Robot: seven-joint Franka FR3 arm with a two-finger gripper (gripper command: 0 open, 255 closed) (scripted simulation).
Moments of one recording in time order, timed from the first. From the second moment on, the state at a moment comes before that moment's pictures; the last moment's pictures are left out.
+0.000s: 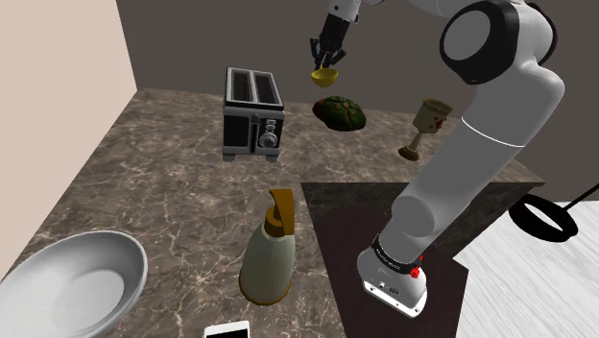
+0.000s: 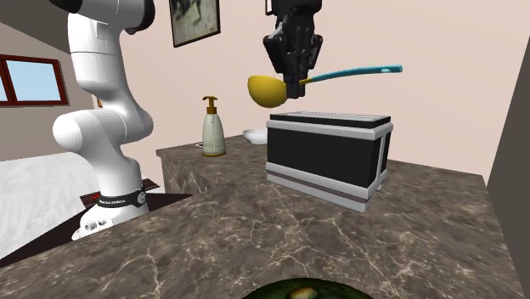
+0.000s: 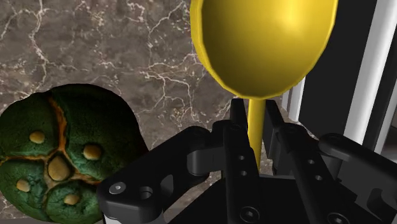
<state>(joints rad) -0.25 0.00 -0.21 -1.66 0.19 1.61 0.22</state>
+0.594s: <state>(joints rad) -0.25 0.03 -0.21 -1.49 0.19 1.48 0.23</state>
